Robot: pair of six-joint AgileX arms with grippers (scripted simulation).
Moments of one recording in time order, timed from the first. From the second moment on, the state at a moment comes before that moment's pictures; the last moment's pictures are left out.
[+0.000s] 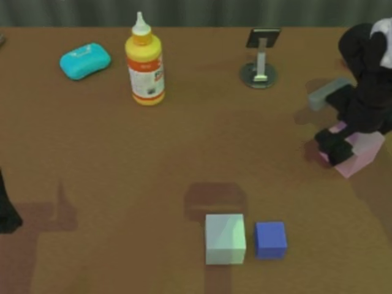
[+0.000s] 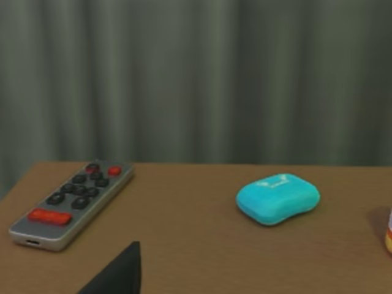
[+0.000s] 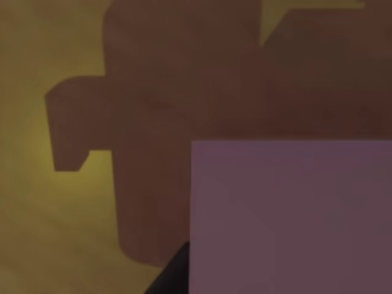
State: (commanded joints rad) left arm 0.02 0.00 0.00 0.00 0.00 0.00; right arm 0.17 2.26 1.58 -0.90 0.00 -0.42
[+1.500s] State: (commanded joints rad) left arm 0.02 0.00 0.00 0.00 0.00 0.00; right arm 0.22 2.18 1.76 -1.15 0.00 -0.35
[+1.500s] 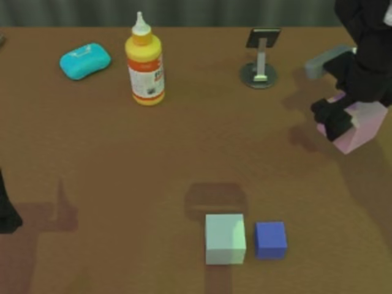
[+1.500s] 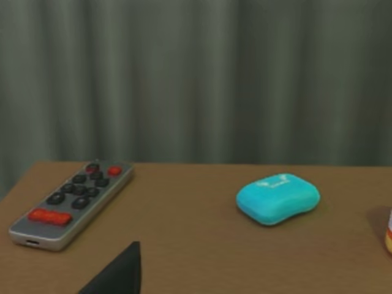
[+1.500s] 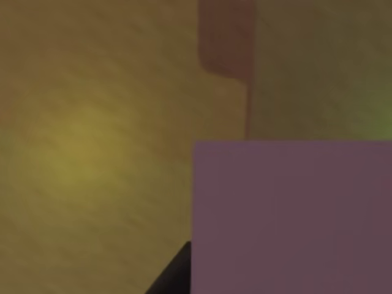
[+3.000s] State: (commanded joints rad) left arm 0.02 0.00 0.00 0.00 0.00 0.00; right arm 1.01 2.35 2.11 -1.34 0.01 1.02
